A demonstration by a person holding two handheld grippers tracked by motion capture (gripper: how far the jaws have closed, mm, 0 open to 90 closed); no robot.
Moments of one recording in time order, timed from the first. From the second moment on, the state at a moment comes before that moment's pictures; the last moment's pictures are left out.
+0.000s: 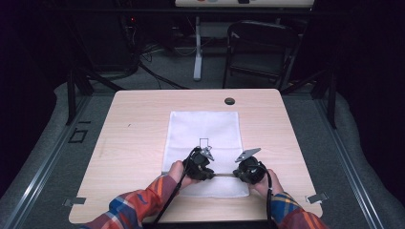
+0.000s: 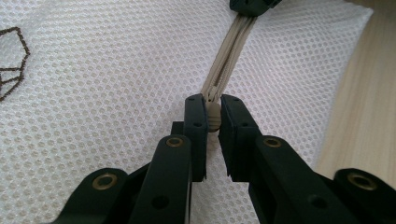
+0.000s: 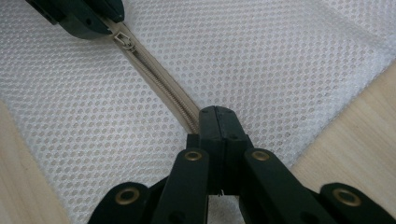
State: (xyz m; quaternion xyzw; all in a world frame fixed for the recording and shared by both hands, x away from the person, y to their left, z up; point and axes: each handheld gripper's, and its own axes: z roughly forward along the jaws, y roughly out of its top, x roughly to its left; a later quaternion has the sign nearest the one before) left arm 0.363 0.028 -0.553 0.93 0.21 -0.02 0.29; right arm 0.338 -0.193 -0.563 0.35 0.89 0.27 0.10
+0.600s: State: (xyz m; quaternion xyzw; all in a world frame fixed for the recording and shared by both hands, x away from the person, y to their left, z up) left arm 0.363 0.052 -0.548 0.93 0.22 -0.02 0.29; right arm 0.338 -0.194 -0.562 0.35 0.89 0.27 0.10
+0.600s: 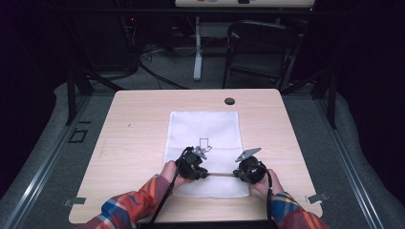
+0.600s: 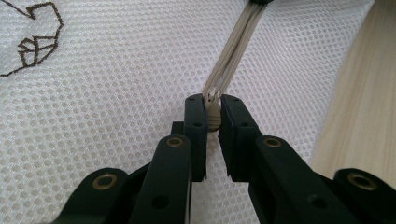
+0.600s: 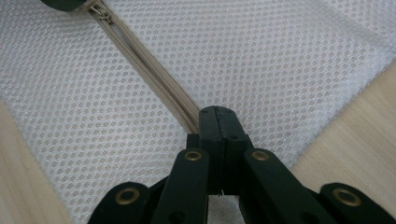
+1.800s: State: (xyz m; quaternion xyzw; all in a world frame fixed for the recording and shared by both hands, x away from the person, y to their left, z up) left arm 0.360 0.091 -0.542 0.92 0.25 -0.02 0.29; right arm 0.338 -0.193 -0.562 0.35 0.89 0.27 0.10
